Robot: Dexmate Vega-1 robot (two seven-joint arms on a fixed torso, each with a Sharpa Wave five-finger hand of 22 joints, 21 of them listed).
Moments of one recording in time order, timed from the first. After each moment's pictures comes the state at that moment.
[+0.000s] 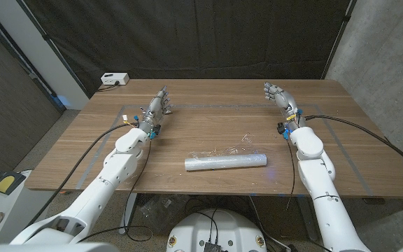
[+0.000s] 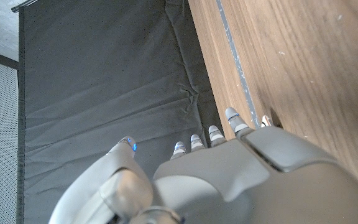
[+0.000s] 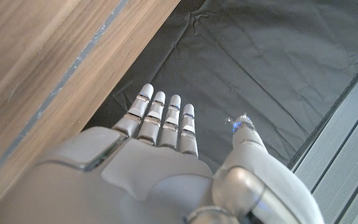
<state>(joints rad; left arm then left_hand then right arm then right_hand) 0.88 0.40 0.23 -1.33 -0.51 -0.20 -0.14 0.23 0.11 0.27 0.13 0.23 -0.18 -0.17 0.20 0.18 -0.16 -0.06 0.21 0.19 -0.14 0.04 0.21 0.18 -0.17 0.12 0.53 0.19 -1.10 -0.04 0.09 -1.71 -0.28 0.17 0.15 0.32 0.10 0.36 -0.15 0.18 0.32 -0.01 0.21 0.18 0.35 0.06 0.25 0.18 0.29 0.02 0.20 0.17 0.17 0.01 0.51 0.18</state>
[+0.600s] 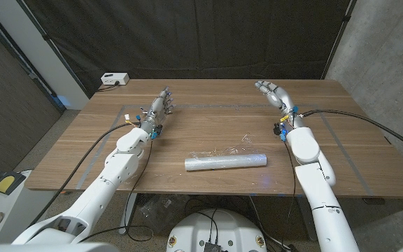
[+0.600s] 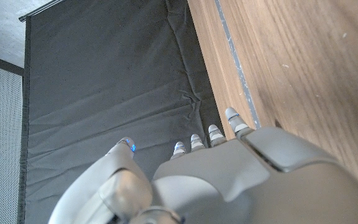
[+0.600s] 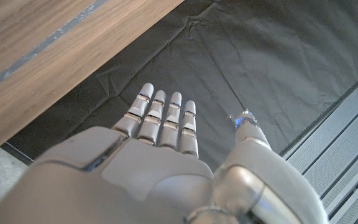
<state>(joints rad) 0.88 0.39 0.23 -1.33 -0.50 -0.20 -0.17 0.22 0.10 0.26 0.13 0.23 -0.18 -0.17 0.20 0.18 -0.16 -0.05 0.21 0.19 -0.13 0.04 0.21 0.18 -0.17 0.12 0.53 0.19 -1.19 -0.01 0.05 -1.89 -0.54 0.16 0.10 0.36 0.09 0.38 -0.16 0.18 0.37 -0.01 0.22 0.18 0.39 0.05 0.26 0.18 0.32 0.00 0.20 0.17 0.18 0.01 0.51 0.19</state>
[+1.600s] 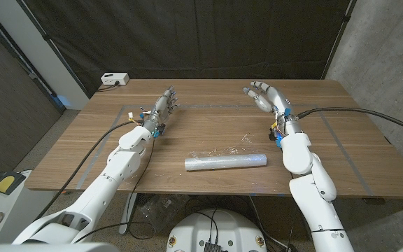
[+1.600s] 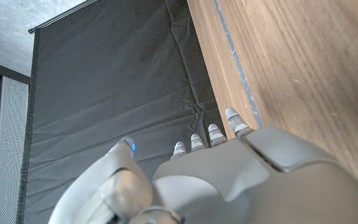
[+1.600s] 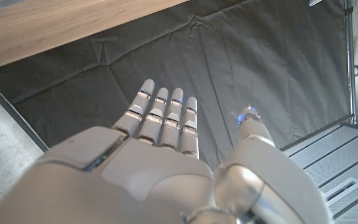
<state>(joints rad) 0.85 0.38 0.25 -1.29 -0.49 -0.20 -0.21 0.22 0.10 0.26 0.13 0.23 -0.18 -0.17 0.20 0.18 -0.15 -0.05 0.21 0.19 -0.12 0.04 0.21 0.18 -0.17 0.12 0.53 0.19 -1.33 0.01 -0.04 -2.11 -0.87 0.08 0.03 0.40 0.06 0.39 -0.18 0.19 0.42 -0.01 0.22 0.18 0.42 0.04 0.26 0.18 0.36 -0.02 0.20 0.17 0.23 0.01 0.51 0.19</state>
